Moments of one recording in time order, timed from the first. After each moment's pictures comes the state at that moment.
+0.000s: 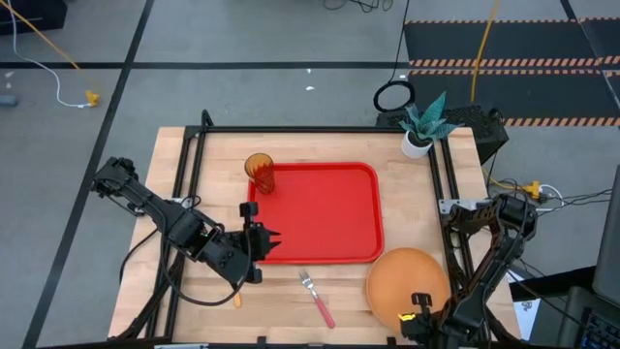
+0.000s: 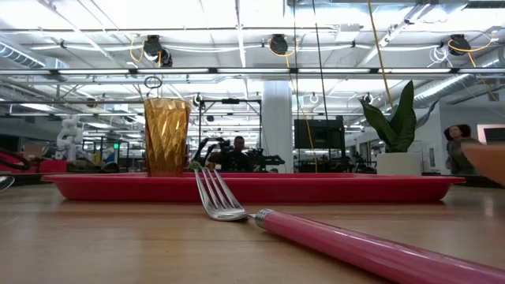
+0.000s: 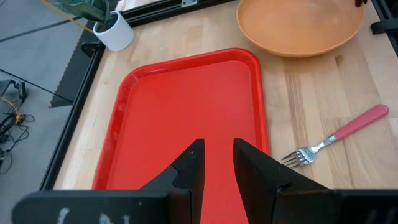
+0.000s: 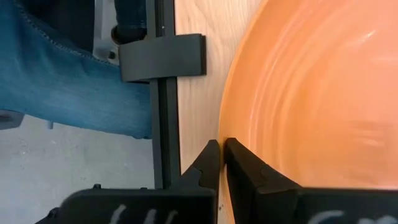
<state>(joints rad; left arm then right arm) -0.57 1.47 1.44 -0.86 -0.65 -0.27 1.13 1.76 1.07 -0.57 0.11 1.19</state>
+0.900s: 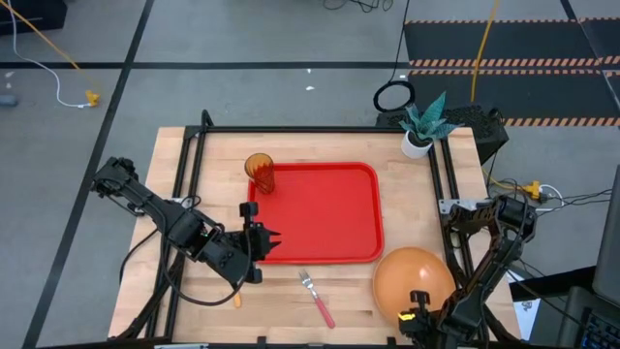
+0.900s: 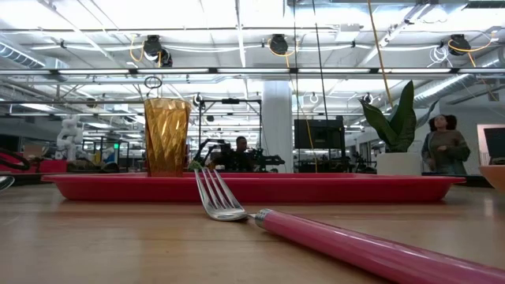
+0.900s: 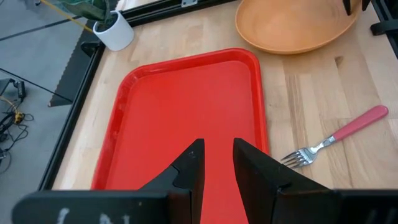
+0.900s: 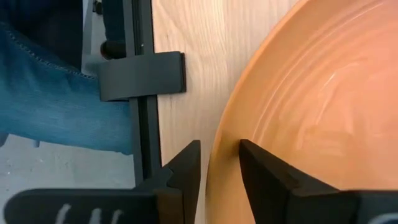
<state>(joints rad) -0.57 1.47 1.44 -0.86 -0.65 -0.28 1.13 1.76 1.05 -0.54 0.18 1.21</state>
